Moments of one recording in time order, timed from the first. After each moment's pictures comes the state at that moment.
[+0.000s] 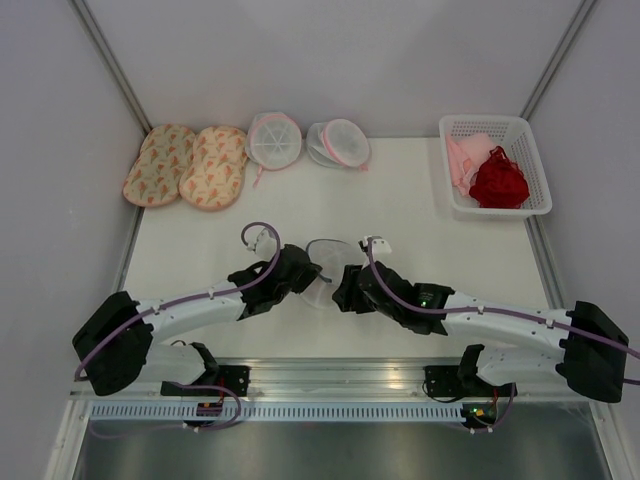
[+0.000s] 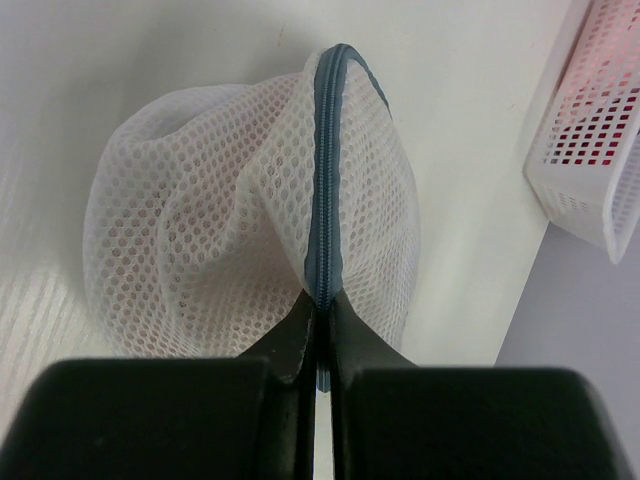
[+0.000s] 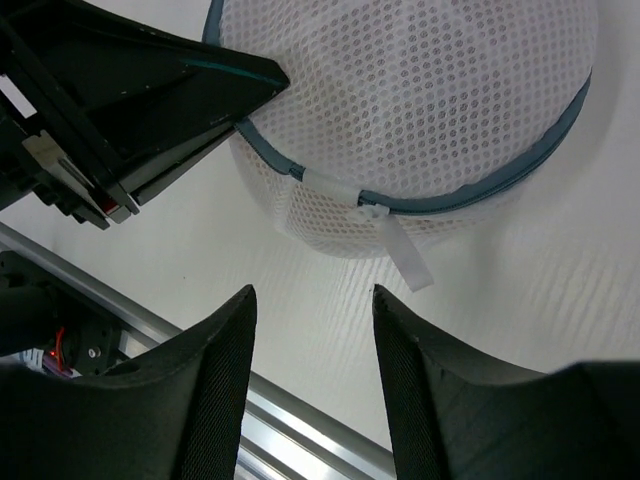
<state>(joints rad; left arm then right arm) -0.90 1.29 0.64 -0.08 -0.40 -1.45 1.09 1.16 0.67 -0.19 0.29 0.84</state>
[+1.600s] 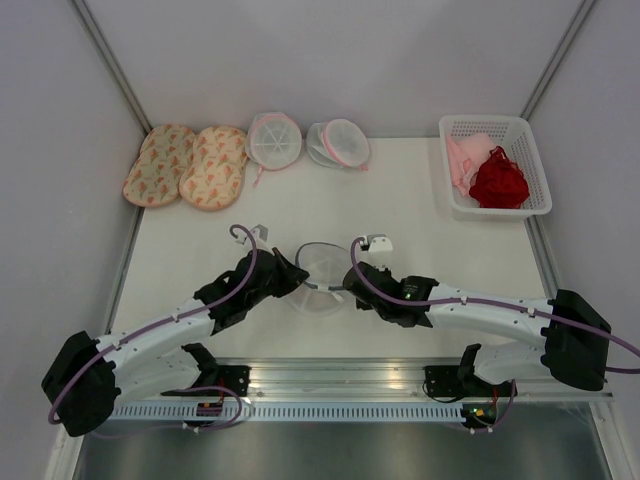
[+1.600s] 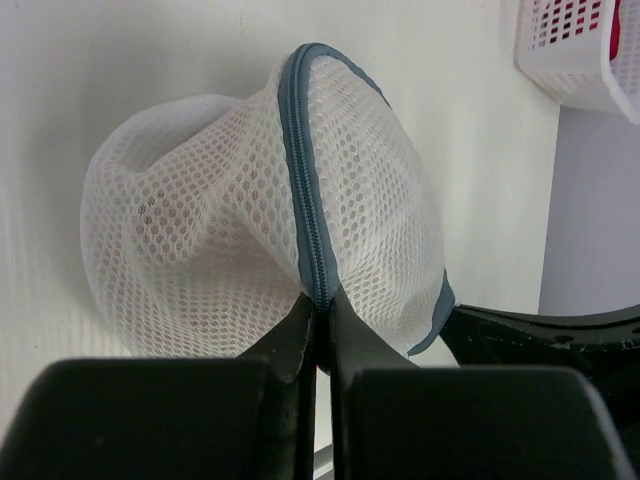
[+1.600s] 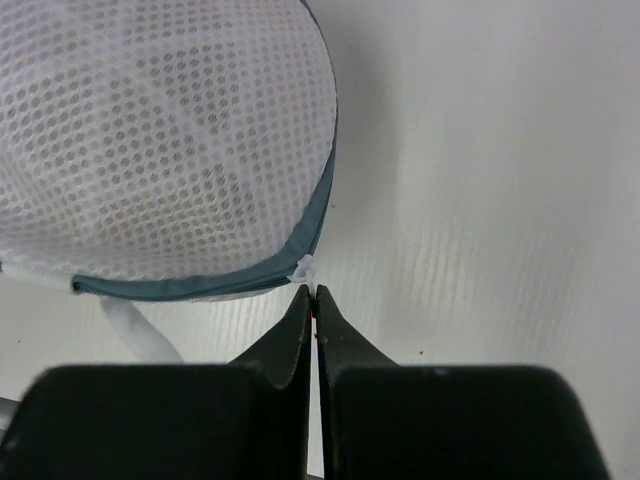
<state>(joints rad) -0.81 1.01 0.49 -0.04 -0.21 -1.11 1.10 1.29 0.78 -0.44 0.53 0.84</state>
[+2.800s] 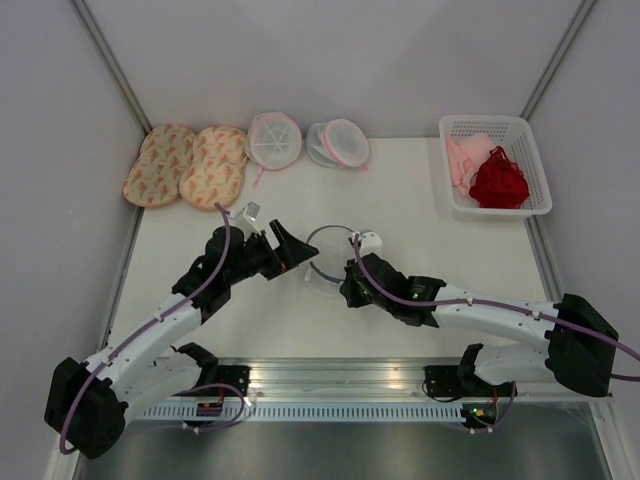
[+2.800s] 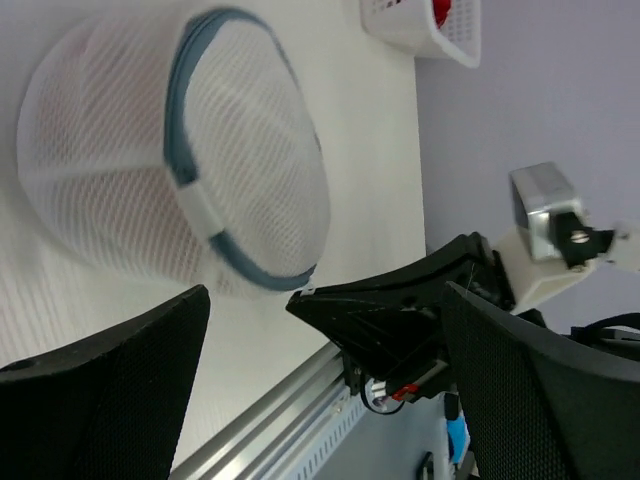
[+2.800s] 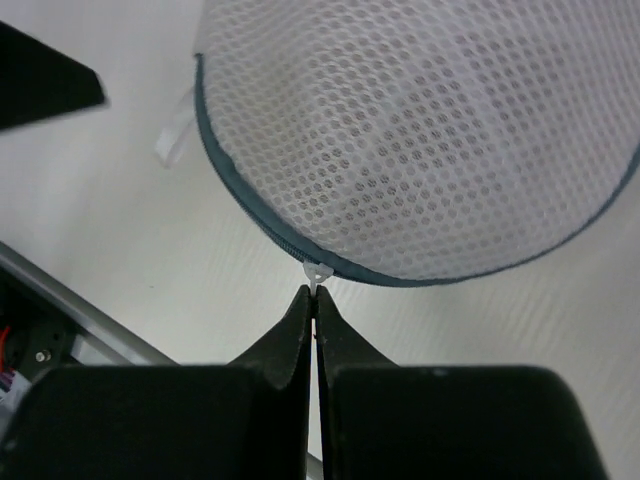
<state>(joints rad) -0.54 0.95 0.59 0.01 0.30 -0.97 1.05 1.25 0.72 -0.19 0.29 0.69</state>
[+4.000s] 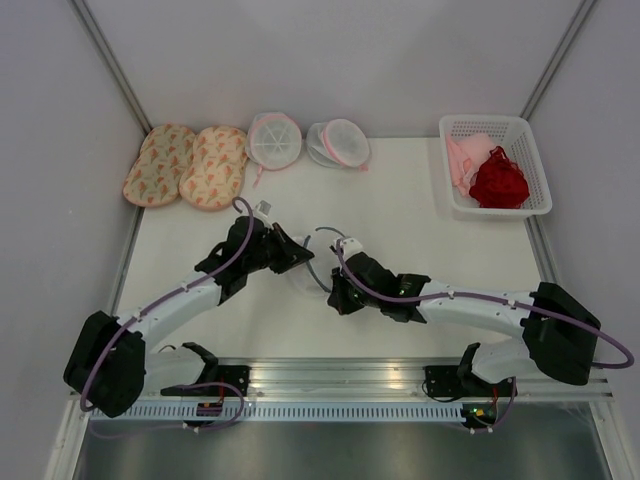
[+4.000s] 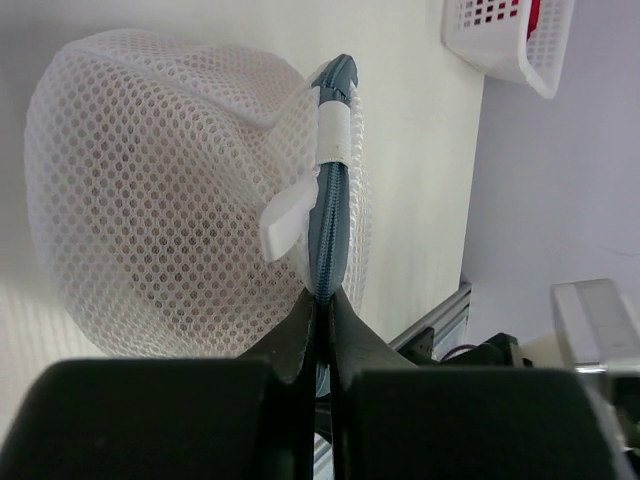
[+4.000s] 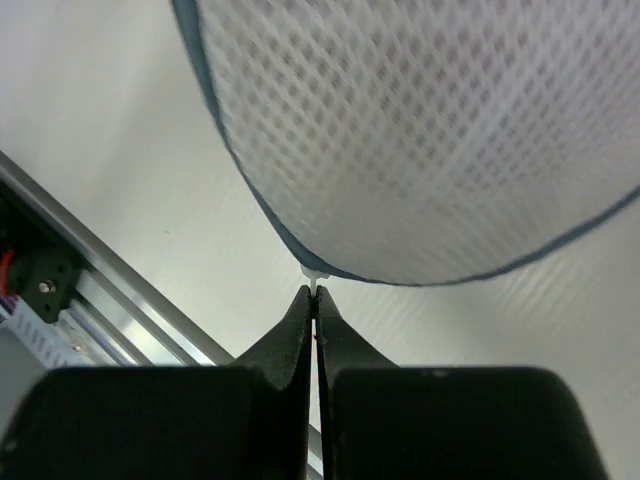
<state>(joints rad) -0.55 1.19 0.63 0.05 0.24 -1.03 1.04 1.34 0.74 -0.09 0.06 0.62</state>
